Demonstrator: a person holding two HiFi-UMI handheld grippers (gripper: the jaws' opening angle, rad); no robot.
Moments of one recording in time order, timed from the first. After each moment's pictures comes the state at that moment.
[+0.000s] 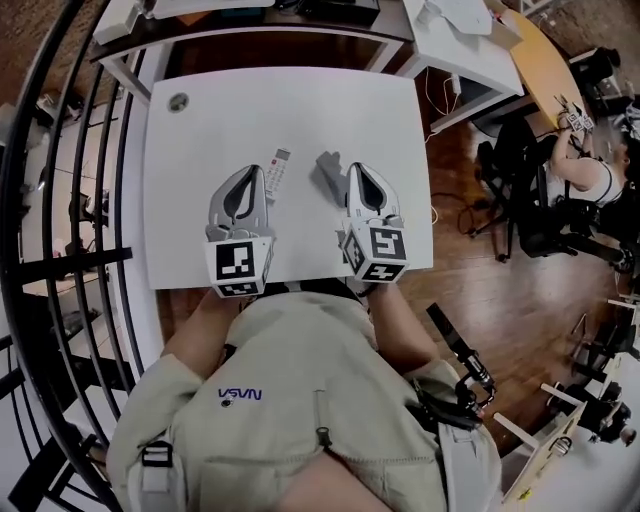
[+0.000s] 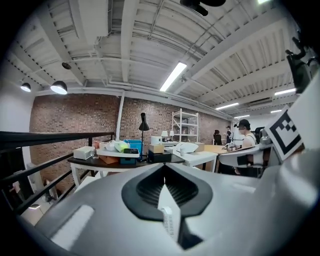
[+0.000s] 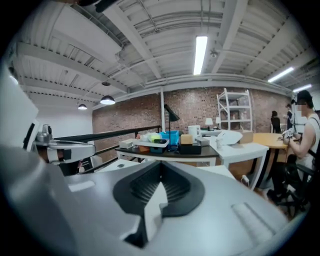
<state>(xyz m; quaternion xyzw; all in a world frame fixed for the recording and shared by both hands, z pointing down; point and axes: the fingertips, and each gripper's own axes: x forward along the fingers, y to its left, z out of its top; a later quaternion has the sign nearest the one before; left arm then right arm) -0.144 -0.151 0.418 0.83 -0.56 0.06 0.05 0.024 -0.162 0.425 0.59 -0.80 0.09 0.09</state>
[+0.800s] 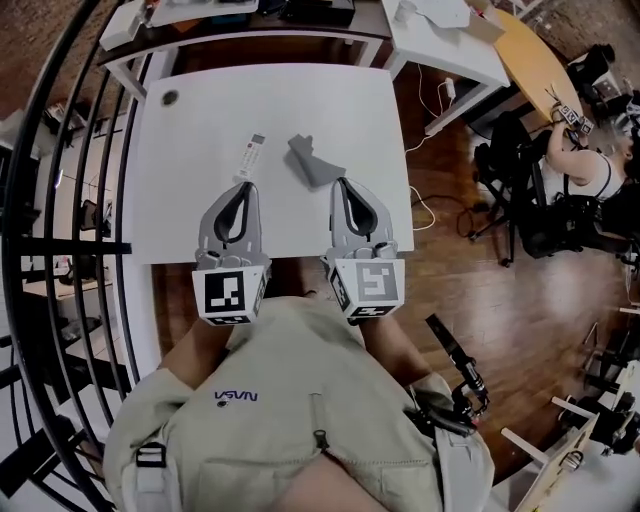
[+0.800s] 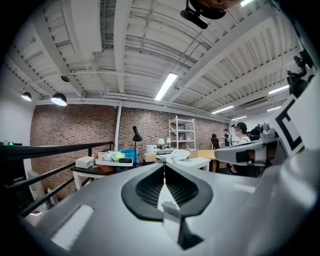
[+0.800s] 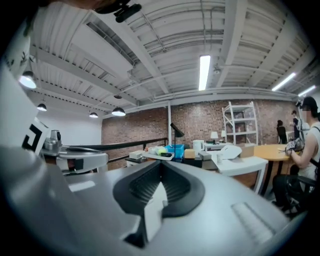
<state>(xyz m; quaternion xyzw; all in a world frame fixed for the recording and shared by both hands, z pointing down) -0.070 -0.034 0.367 0.82 -0.57 0.04 0.00 0.065 -0.041 0.356 0.56 -0.83 0.02 0.04</state>
